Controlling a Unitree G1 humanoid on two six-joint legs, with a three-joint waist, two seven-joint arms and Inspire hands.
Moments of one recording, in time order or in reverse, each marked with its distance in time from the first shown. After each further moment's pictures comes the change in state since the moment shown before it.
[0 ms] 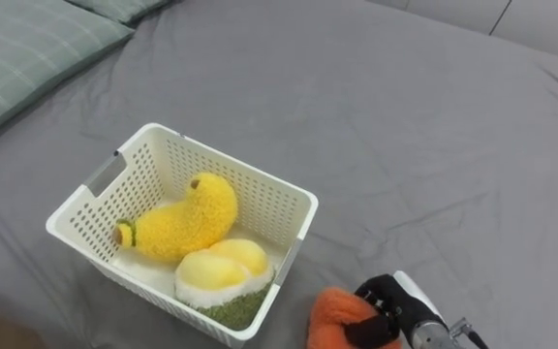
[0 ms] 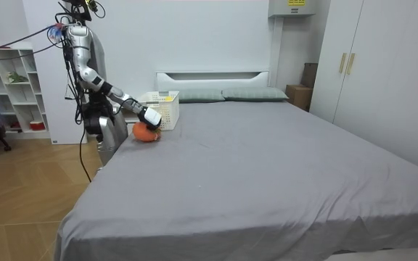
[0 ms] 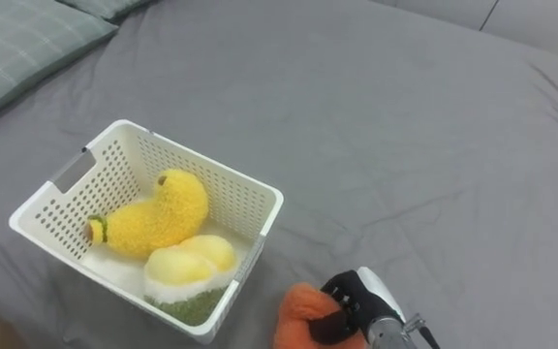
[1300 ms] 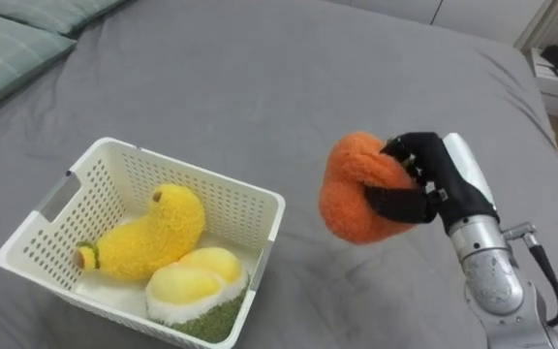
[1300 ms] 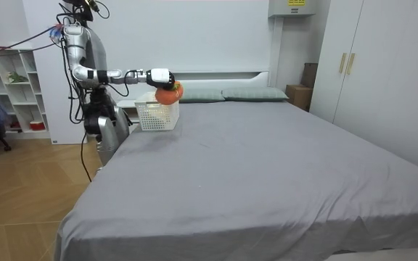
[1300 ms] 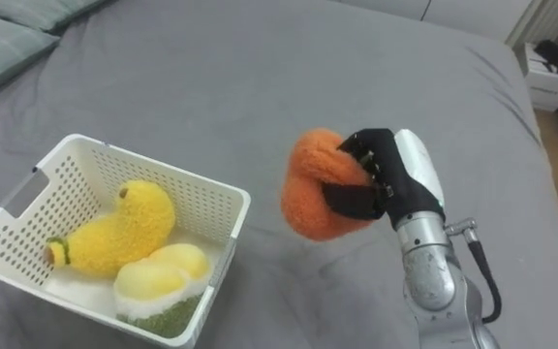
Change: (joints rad) left arm -0.026 0.004 0.053 0.083 -0.050 -0.035 0.039; right arm -0.015 -0.041 -0.205 -0.699 -0.055 -0.006 -0.029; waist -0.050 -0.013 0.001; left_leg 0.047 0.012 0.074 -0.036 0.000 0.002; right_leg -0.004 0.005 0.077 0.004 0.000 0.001
